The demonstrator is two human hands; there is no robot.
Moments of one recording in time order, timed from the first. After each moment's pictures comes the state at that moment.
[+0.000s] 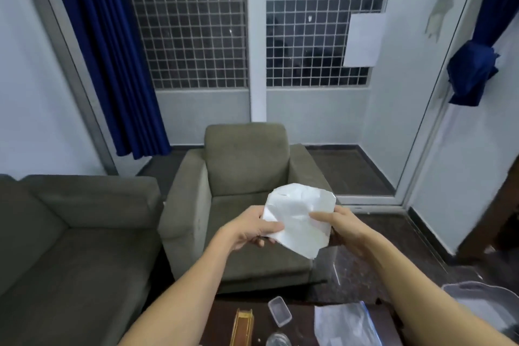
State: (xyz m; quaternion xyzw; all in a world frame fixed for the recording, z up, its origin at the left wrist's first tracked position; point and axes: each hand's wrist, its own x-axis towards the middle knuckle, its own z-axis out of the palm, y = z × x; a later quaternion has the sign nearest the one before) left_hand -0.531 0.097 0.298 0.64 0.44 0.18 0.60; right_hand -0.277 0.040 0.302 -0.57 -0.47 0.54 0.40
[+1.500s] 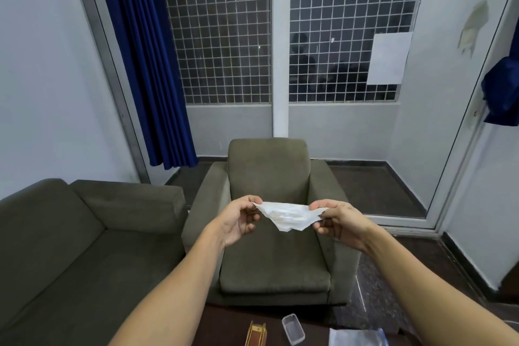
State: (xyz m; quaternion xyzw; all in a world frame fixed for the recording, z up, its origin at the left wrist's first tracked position) left_hand -0.578 0.096 0.361 0.42 0.44 0.42 0.68; right_hand -0.287 0.073 0.356 -0.41 -0.47 0.65 0.43
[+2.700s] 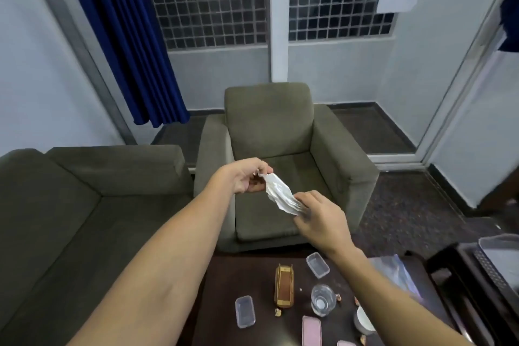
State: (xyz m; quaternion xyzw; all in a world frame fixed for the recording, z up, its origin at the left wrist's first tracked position) left_hand -0.656 0.171 0.336 0.43 0.58 0.23 0.66; right_hand -0.475 0.031 0.262 -0.63 -0.71 0.02 0.33
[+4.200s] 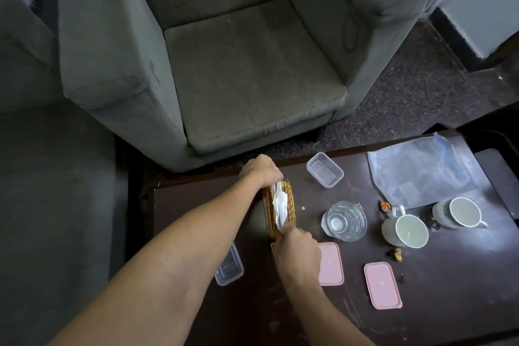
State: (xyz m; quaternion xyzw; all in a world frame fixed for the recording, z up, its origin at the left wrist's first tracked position) left_hand -0.588 0.218 -0.150 0.66 0.61 -0.10 0.42; right_hand -0.568 0.028 -0.155 -0.87 -0.41 0.26 0.05
